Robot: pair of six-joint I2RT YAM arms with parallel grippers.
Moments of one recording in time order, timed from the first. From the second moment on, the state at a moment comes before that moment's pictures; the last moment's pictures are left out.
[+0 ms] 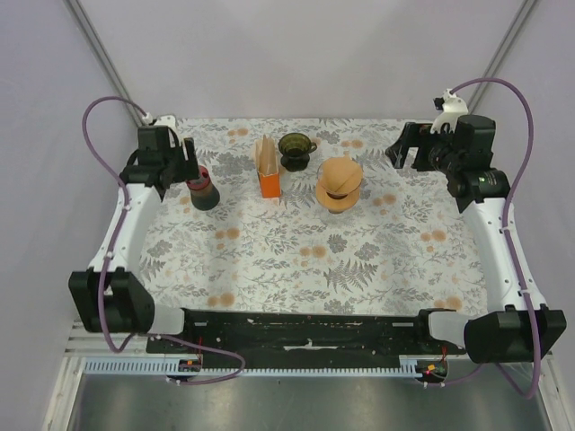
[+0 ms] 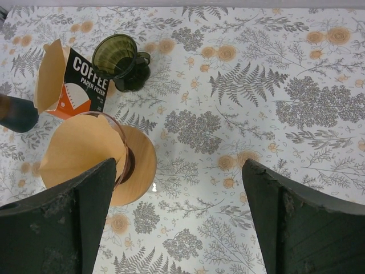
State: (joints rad) left arm -0.01 1.32 1.22 -0.57 -0.10 -0.09; right arm 0.01 1.23 1.32 -0.50 -0.30 0.13
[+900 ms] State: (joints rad) left arm -0.38 2.09 2.17 -0.59 0.37 0.29; right arm 0.01 1.51 1.59 -0.54 -0.47 0.16
